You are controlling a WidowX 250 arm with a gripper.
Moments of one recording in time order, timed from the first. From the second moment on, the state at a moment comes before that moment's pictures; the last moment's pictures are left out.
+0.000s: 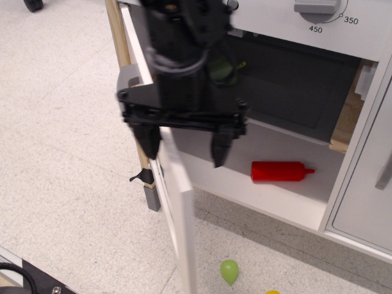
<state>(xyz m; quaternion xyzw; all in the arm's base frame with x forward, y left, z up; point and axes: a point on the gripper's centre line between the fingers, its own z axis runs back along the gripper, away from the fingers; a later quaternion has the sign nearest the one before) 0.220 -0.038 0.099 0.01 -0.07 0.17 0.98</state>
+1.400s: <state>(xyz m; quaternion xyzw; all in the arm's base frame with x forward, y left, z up) 0.175 -0.015 0.097 -0.02 -0.07 0.06 1.00</state>
